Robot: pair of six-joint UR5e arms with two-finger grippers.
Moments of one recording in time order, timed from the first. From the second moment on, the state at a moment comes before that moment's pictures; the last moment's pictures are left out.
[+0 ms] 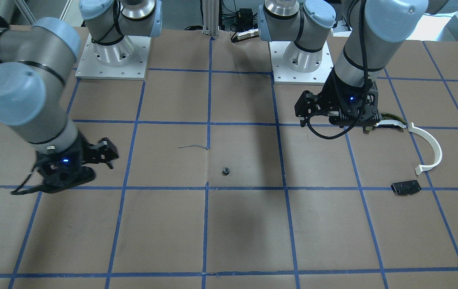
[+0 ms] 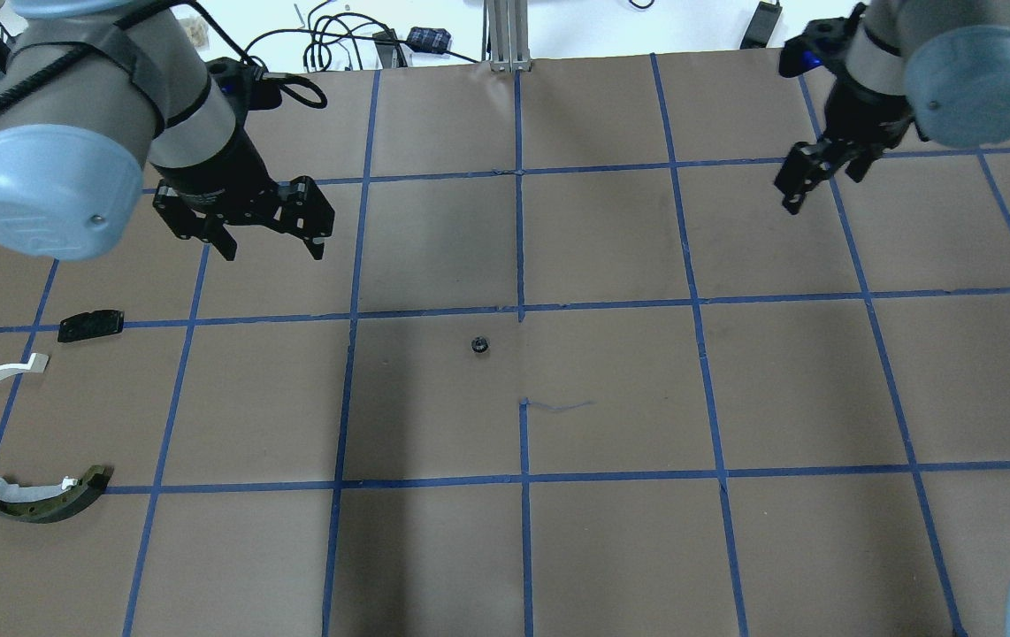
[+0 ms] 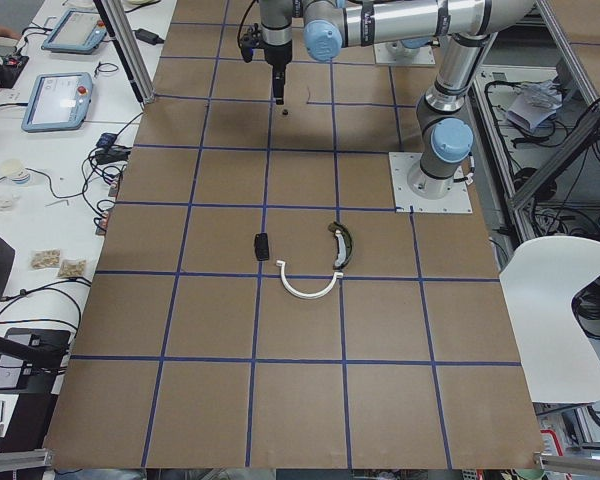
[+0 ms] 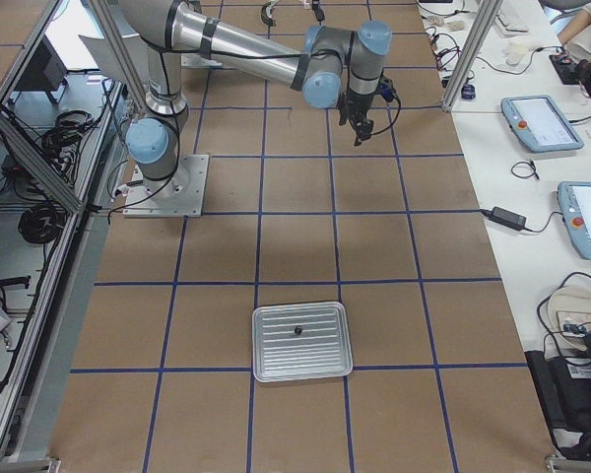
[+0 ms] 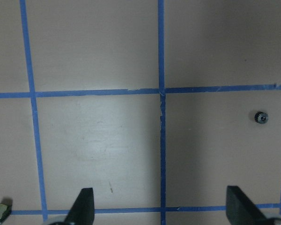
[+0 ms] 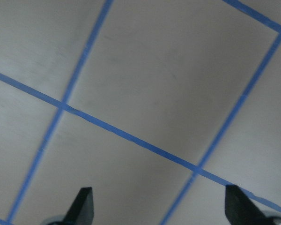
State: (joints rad) left arm -1.61 -1.65 -1.69 -1.40 1.57 0.01; right arm 1.32 -1.31 1.58 -1.81 -1.62 -0.75
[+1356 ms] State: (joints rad) left arm -1.86 -2.04 -1.76 -0.98 1.53 -0.06; right arm 0.58 -1.04 1.59 -2.15 -1.59 -1.83
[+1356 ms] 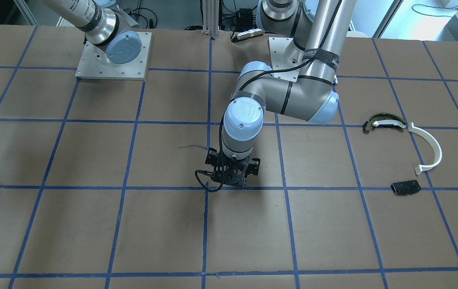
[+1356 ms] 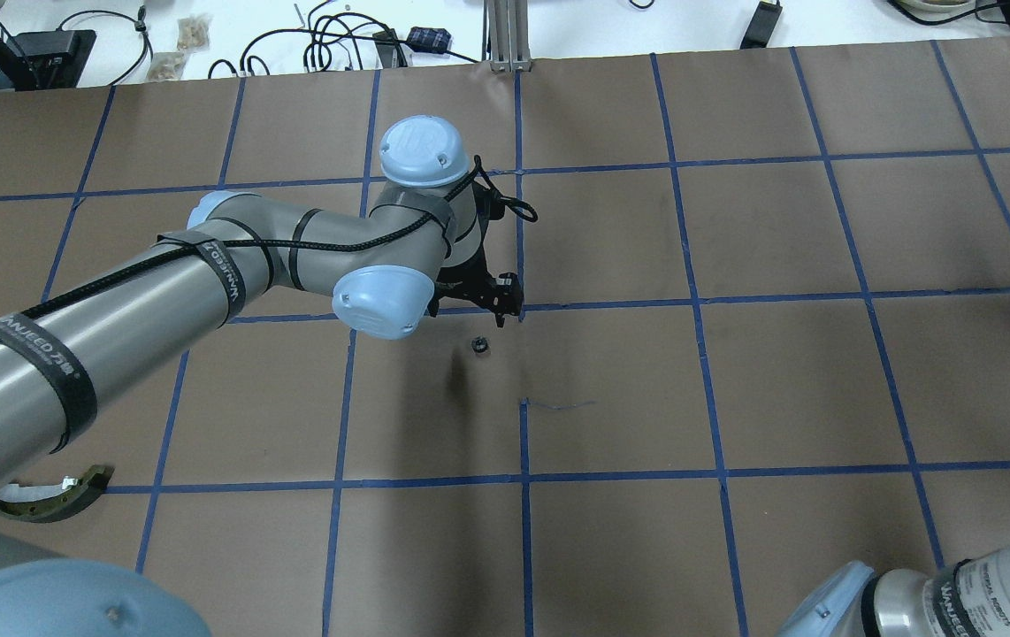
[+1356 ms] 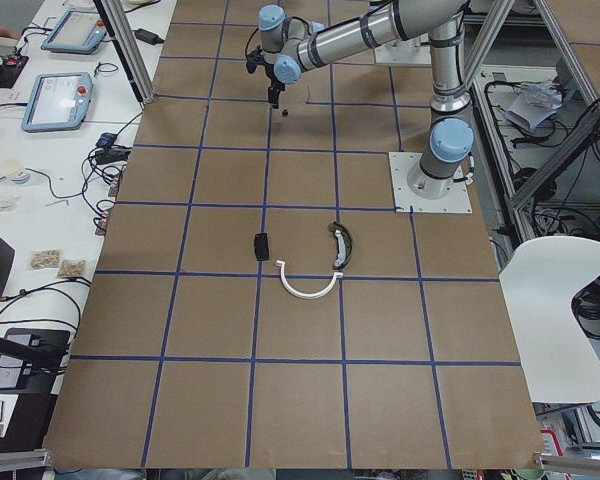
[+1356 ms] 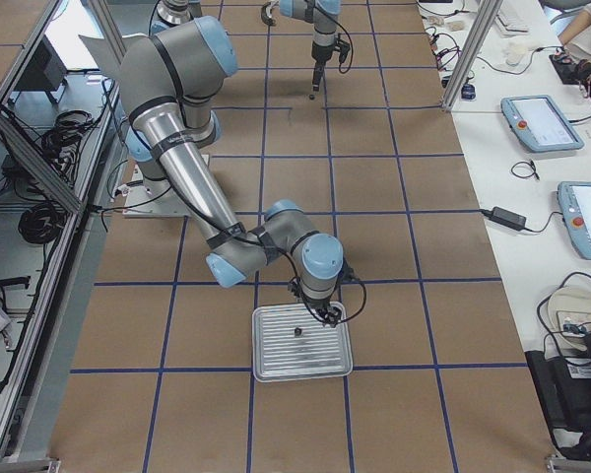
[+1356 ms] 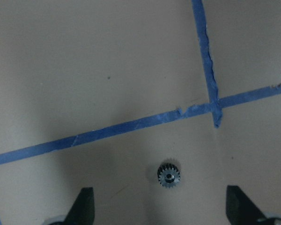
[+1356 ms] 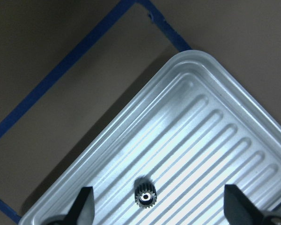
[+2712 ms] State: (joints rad) left arm -1.88 -2.07 -1.78 -0.98 1.53 -0.06; right arm 0.52 -0.97 1.63 -2.22 -1.58 -1.90
